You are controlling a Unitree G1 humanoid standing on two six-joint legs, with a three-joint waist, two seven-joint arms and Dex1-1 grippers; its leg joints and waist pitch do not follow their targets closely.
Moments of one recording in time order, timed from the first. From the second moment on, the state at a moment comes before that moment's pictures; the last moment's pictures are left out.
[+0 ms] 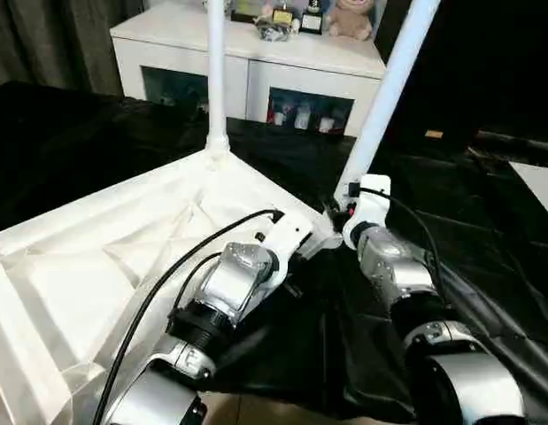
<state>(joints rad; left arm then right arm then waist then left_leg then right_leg) -0.63 -0.03 -0.28 0.53 0.15 0.66 -0.53 -0.71 -0.02 -0.09 0.96 0.15 0.06 0.08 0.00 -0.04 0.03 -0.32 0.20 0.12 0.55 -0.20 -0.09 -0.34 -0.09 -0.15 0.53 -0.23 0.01</state>
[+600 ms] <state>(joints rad) -0.65 -0.04 -0.28 0.49 0.15 0.63 -0.53 -0.74 -0.04 -0.17 1.07 0.16 -0.12 0.16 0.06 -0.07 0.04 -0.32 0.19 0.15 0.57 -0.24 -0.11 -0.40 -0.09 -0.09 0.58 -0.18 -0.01</state>
